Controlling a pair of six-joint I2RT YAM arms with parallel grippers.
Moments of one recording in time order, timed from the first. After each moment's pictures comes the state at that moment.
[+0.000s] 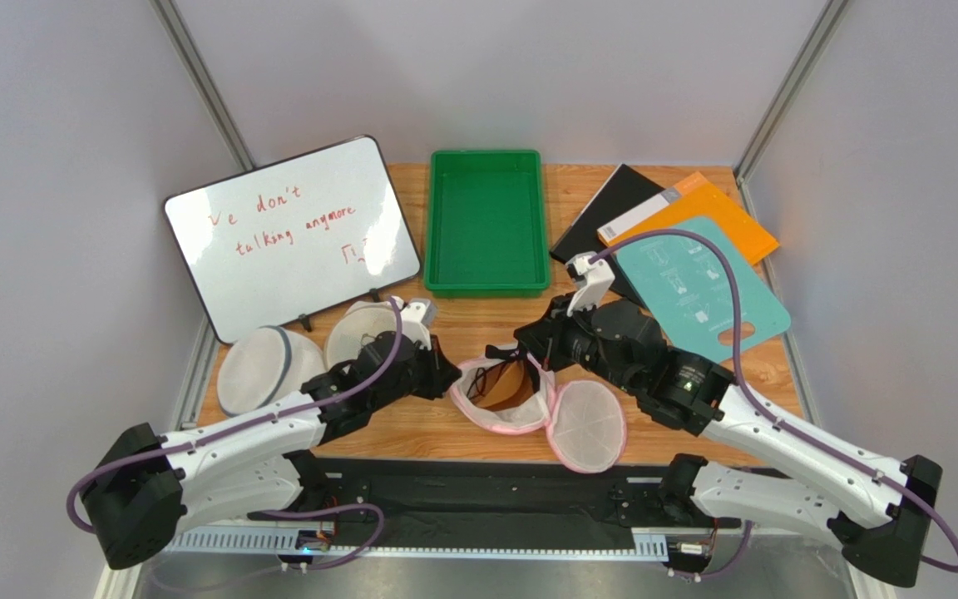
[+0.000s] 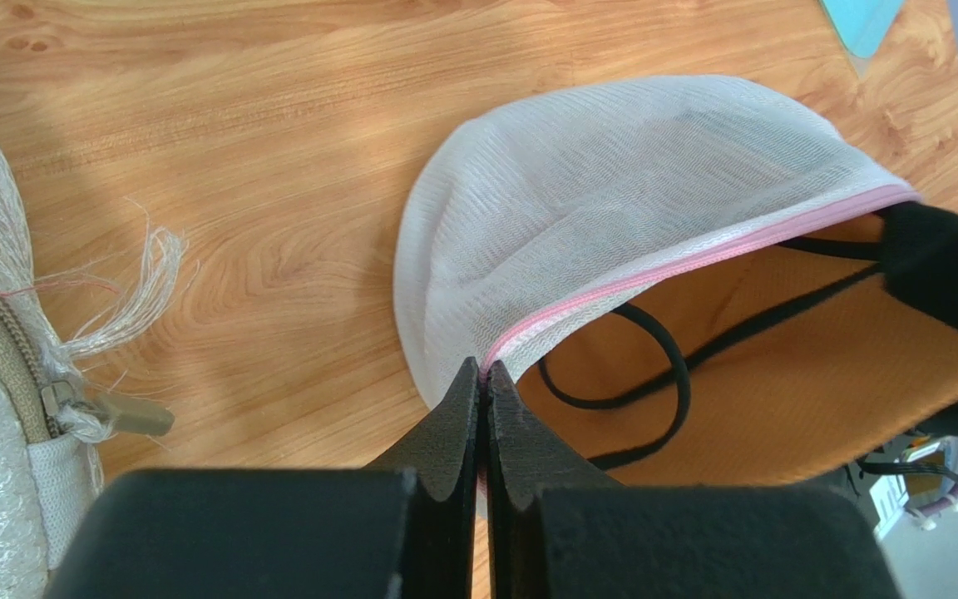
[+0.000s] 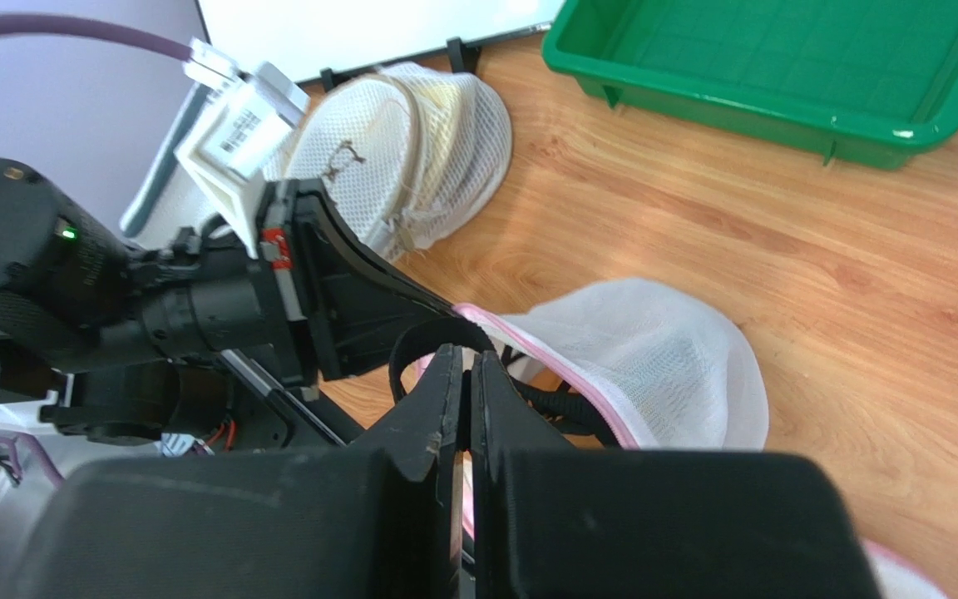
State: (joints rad) left arm -0.88 0.99 0.44 0.04 -0.09 -0.64; right arm 0.97 0.90 0.84 -0.29 0.18 0.57
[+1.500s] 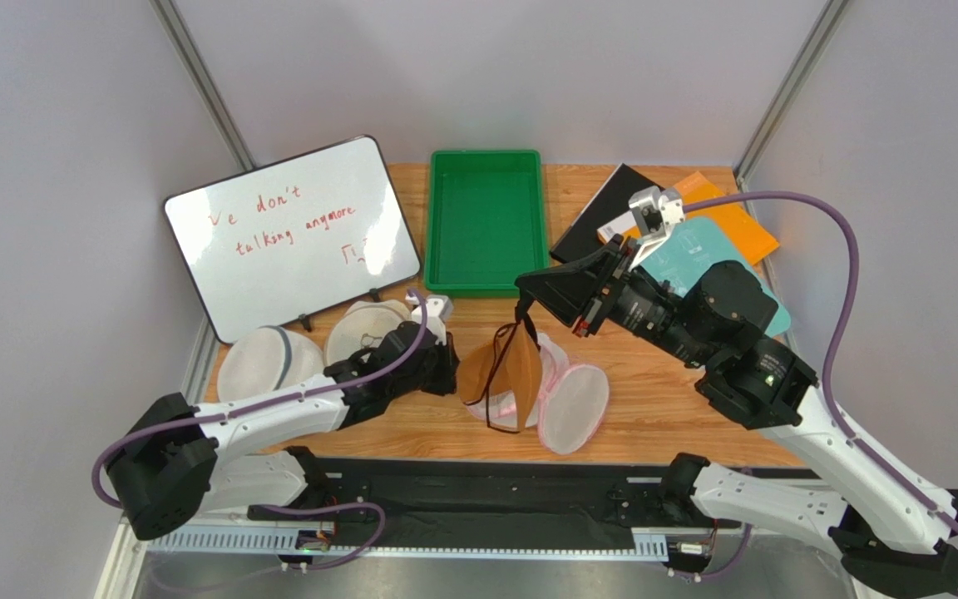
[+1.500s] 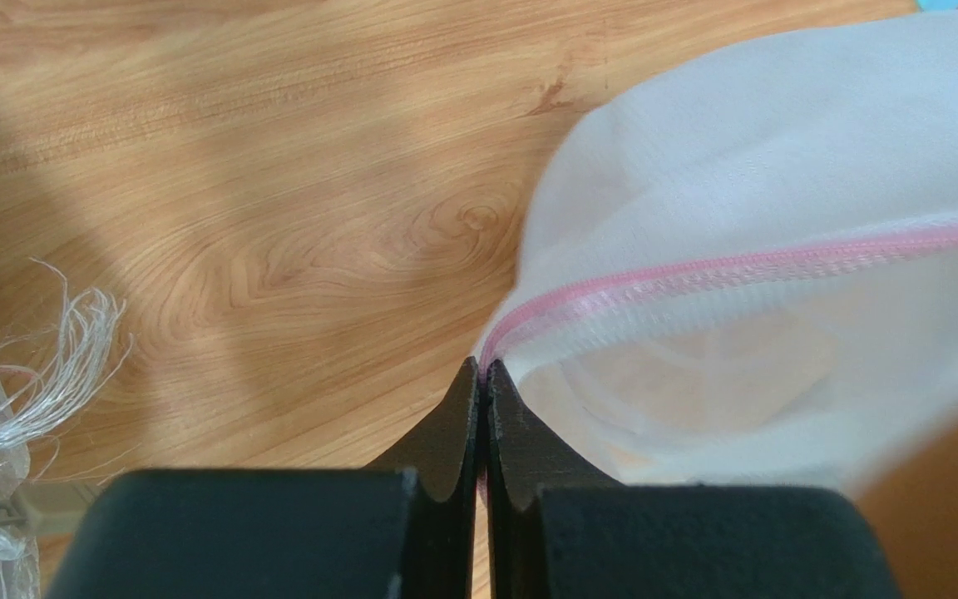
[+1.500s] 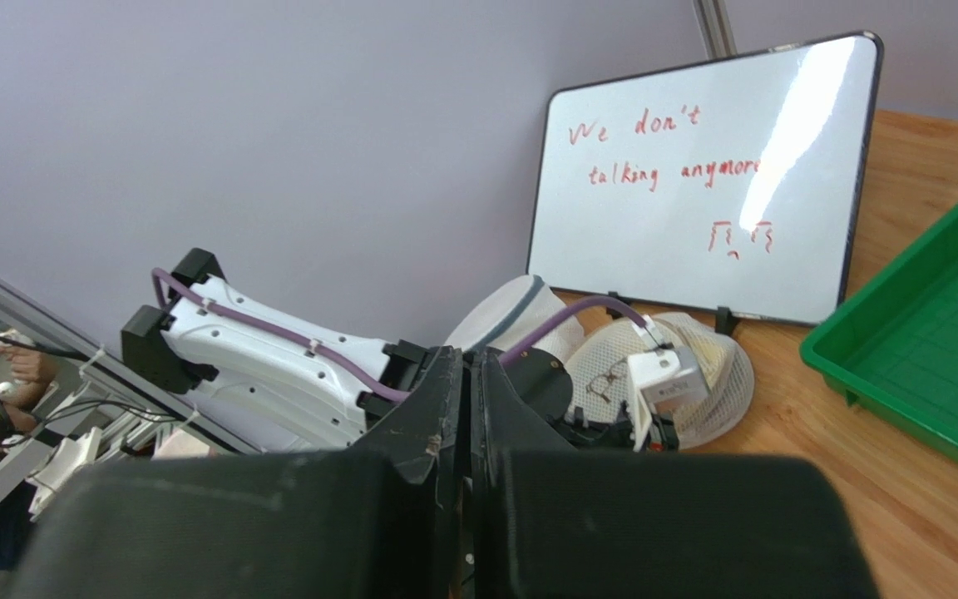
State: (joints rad) left arm -0.88 1.16 0.51 0.03 -0.07 -0.64; right arm 0.92 0.87 1.20 -0.22 -0.11 0.54
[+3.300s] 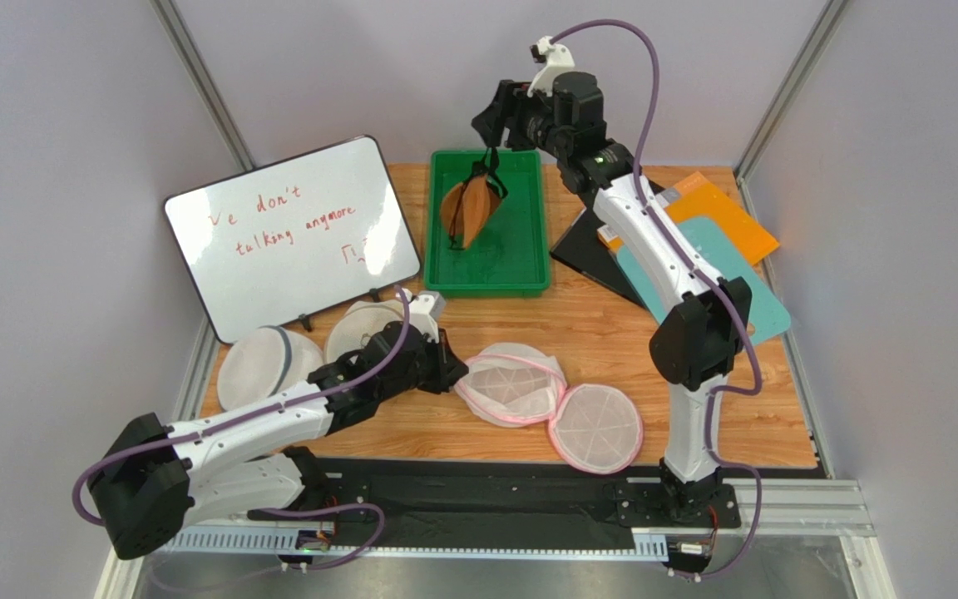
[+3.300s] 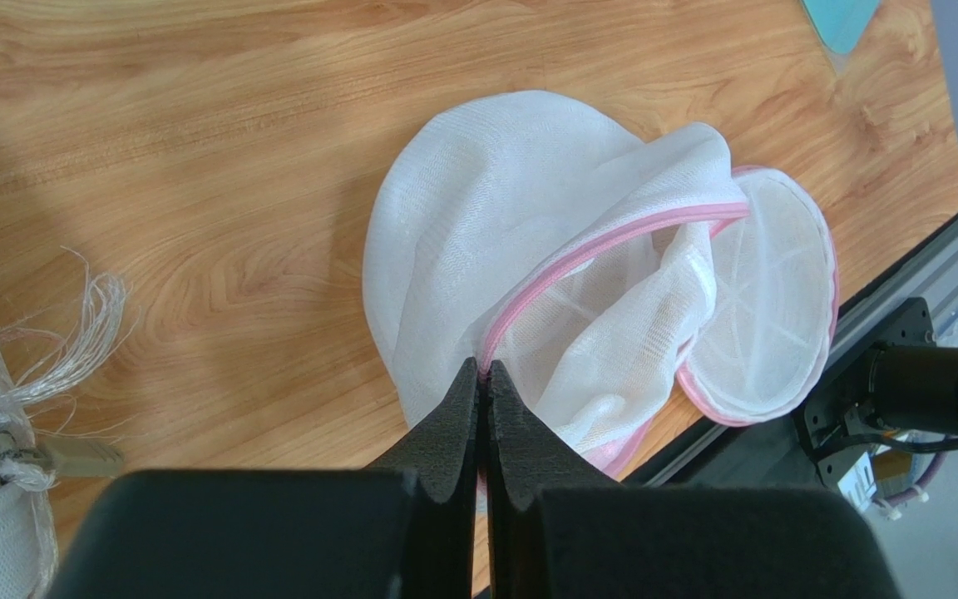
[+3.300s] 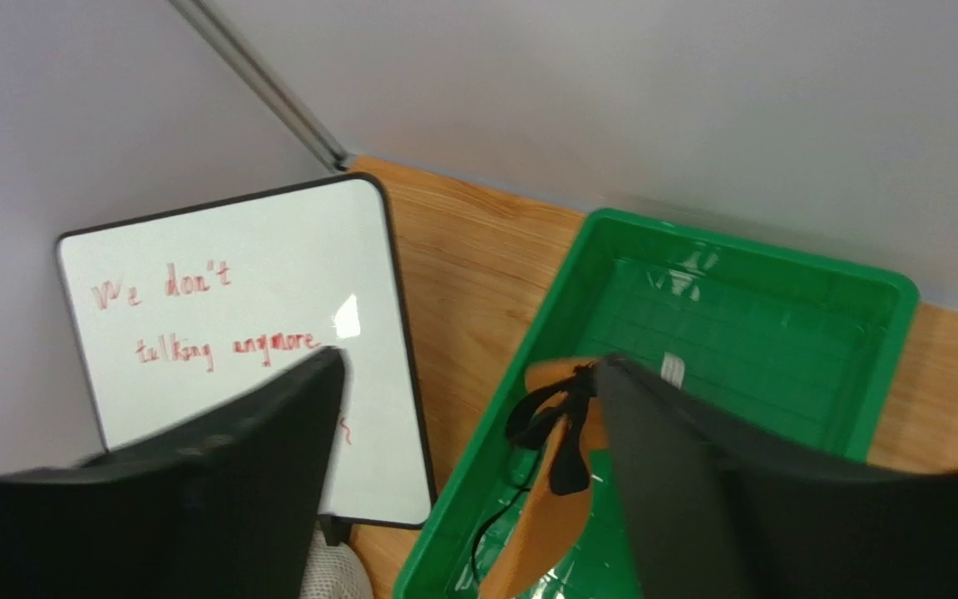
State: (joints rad) left arm -0.88 1.05 0.51 0.00 -0.05 -0.65; right arm 0.44 2.00 2.09 -0.22 -0.19 0.37
